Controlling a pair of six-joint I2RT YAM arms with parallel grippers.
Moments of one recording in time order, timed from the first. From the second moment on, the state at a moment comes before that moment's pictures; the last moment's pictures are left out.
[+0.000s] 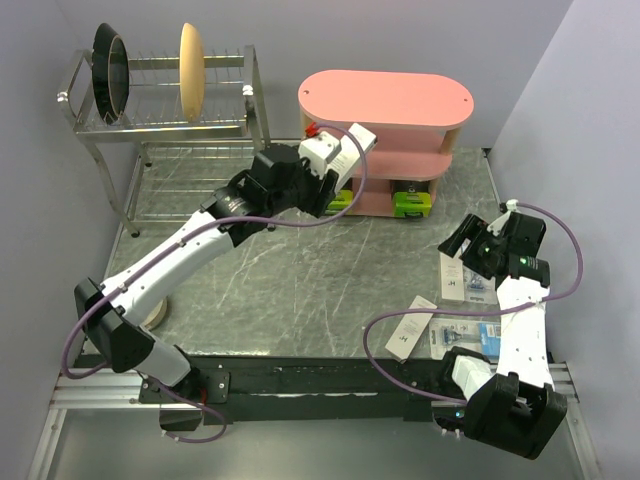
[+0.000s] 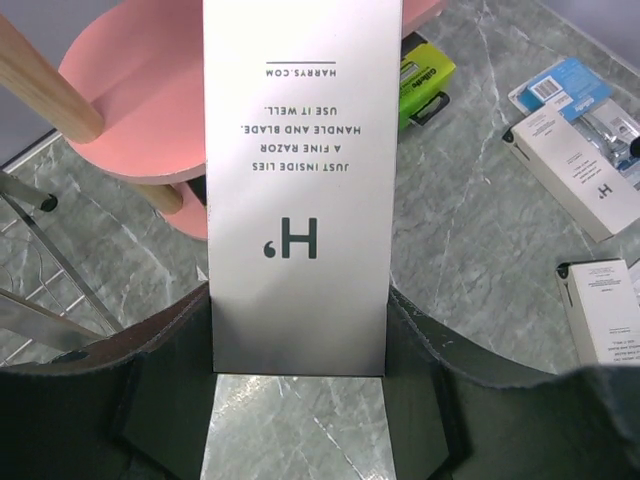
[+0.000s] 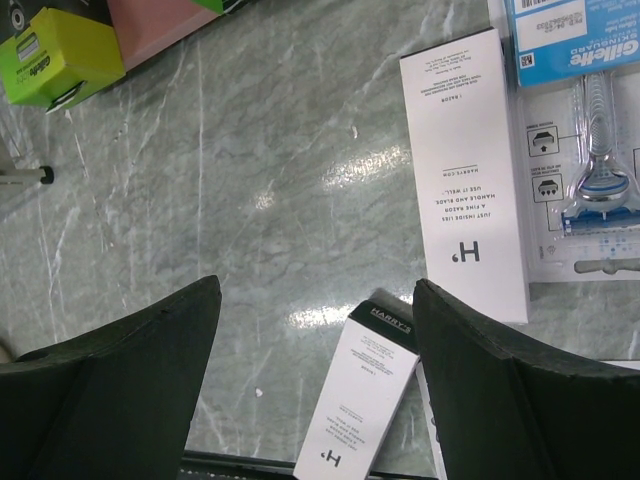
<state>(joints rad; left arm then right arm) -0.78 1.49 1.55 -0.43 -0.06 0.01 -0.35 0.96 0.84 -0.69 -0.38 0.30</state>
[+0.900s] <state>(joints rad) -0.73 2.00 2.21 -0.25 -0.40 0.01 -0.36 0.93 0.81 -0.67 -0.39 0.31</state>
